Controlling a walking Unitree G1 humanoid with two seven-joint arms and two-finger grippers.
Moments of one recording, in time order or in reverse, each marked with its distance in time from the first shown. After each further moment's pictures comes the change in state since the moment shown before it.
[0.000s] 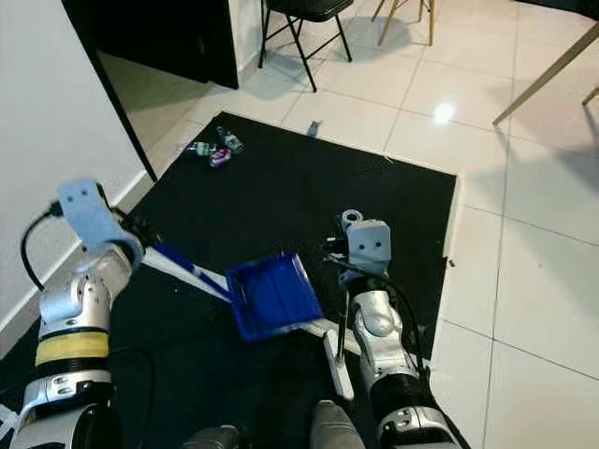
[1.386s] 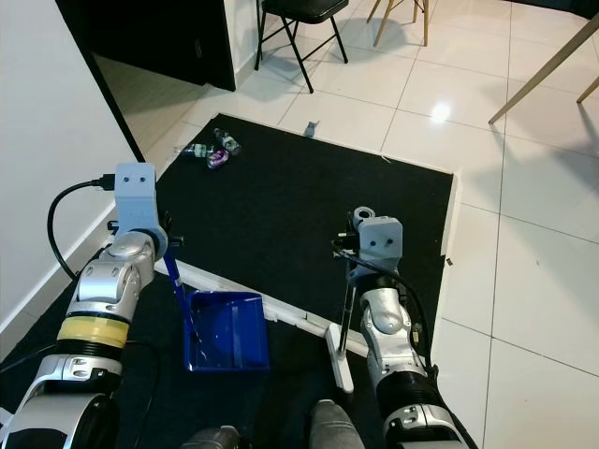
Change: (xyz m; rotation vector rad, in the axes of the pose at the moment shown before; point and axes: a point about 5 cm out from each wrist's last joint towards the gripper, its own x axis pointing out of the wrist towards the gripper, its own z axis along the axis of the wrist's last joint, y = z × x) left arm 0.010 -0.026 -0.010 0.379 0.034 -0.011; right arm 0.001 -0.013 0.003 0.004 -0.009 -0.048
